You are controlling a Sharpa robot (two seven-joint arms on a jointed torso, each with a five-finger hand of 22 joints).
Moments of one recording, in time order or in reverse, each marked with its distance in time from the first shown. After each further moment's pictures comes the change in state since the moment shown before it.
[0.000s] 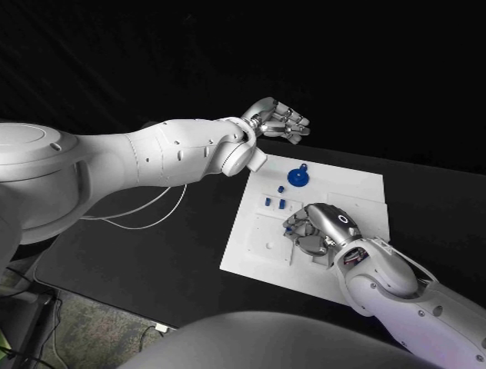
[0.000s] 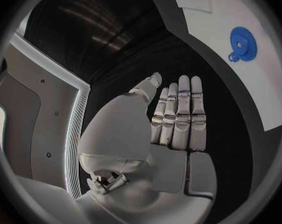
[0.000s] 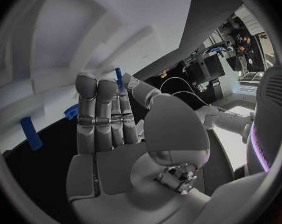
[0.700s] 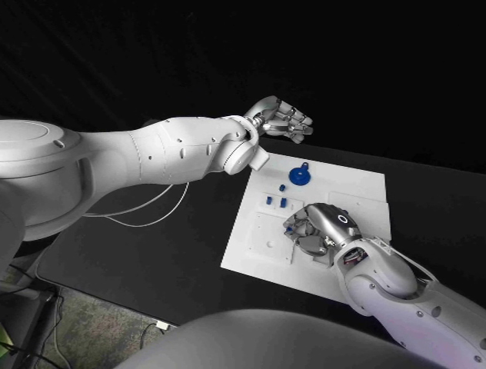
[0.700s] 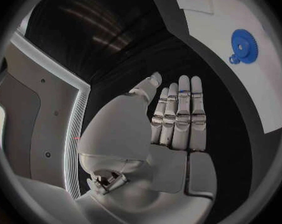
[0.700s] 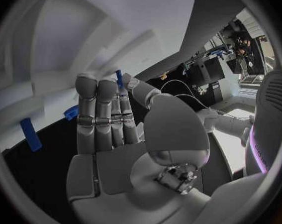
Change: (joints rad) left arm 0.000 0.004 0.000 -0.001 0.000 0.011 -0.002; left_hand 0.000 0.000 -0.003 0.003 0.000 0.000 0.000 0.000 0.000 -0.004 0.004 0.000 0.000 0.000 0.000 0.000 0.000 0.000 0.000 0.000 0.000 0.000; right arm 0.002 0.005 -0.012 -0.004 -0.028 0.001 -0.008; right_hand 0.000 0.000 0.000 -0.006 -0.001 0.000 0.000 0.002 0.000 0.000 0.000 0.002 -0.001 0.000 0.000 0.000 0.001 0.001 0.000 0.000 0.002 0.001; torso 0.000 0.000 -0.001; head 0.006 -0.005
